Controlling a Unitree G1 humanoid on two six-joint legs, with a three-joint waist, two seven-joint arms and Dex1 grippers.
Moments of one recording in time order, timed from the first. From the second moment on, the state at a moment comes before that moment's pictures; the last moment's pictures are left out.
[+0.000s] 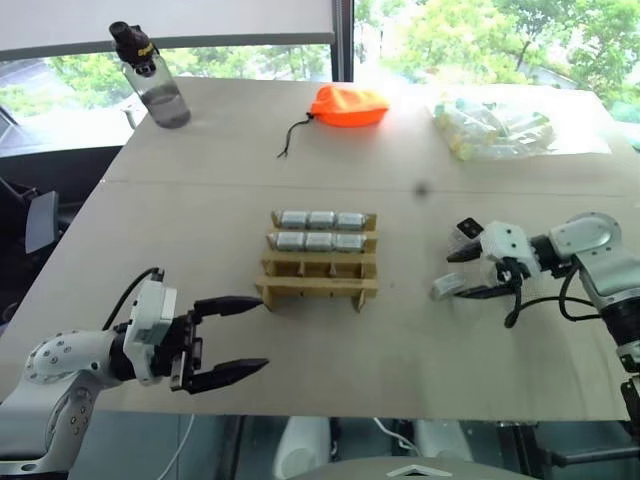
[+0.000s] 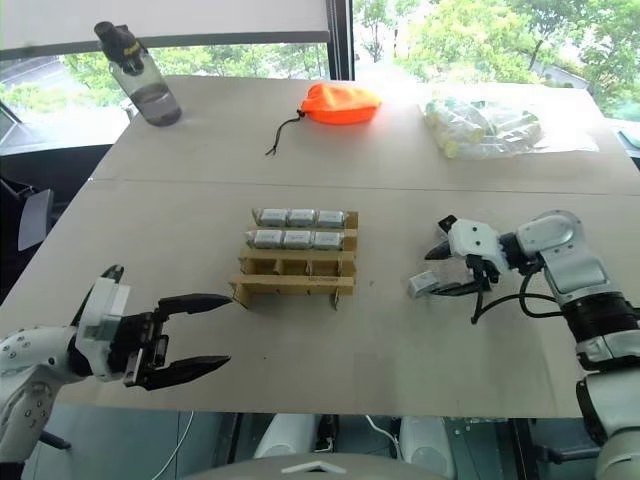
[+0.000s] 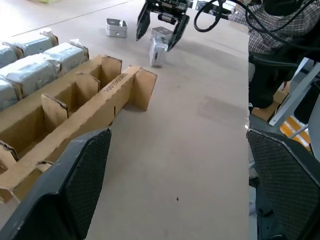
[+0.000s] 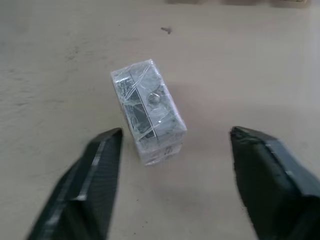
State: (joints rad) left arm 0.27 0.82 0.35 -0.32 -0.71 0.25 -1.38; right arm -0.61 -0.78 0.25 0.39 0.16 -0.07 1.52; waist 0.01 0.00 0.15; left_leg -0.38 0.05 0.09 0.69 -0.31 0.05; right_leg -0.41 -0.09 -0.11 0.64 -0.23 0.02
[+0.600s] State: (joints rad) left arm 0.31 0.80 0.39 -0.32 -0.71 0.23 -1.35; right arm -0.62 -0.77 0.21 0.10 0.36 0.22 1.54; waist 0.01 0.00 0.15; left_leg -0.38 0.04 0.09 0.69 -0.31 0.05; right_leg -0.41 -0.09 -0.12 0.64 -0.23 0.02
